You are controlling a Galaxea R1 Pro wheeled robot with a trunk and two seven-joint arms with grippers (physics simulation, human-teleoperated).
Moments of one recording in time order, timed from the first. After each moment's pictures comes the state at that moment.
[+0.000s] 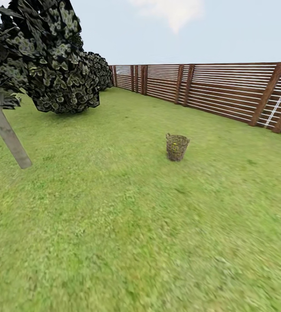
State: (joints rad) left arm 0.00 0.00 0.01 -0.13 0.01 -0.01 0.00; right arm -0.07 0.00 0.03 0.00 0.15 -0.22 0.00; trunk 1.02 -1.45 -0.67
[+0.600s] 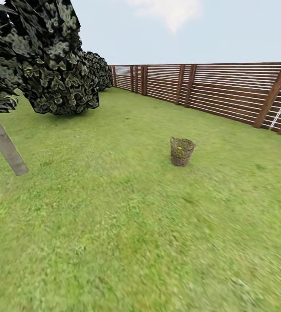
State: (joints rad) left arm 0.00 0.00 0.01 -0.13 0.01 -0.01 0.00; right arm -0.07 0.00 0.03 0.00 0.15 -0.22 0.00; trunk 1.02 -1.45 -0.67
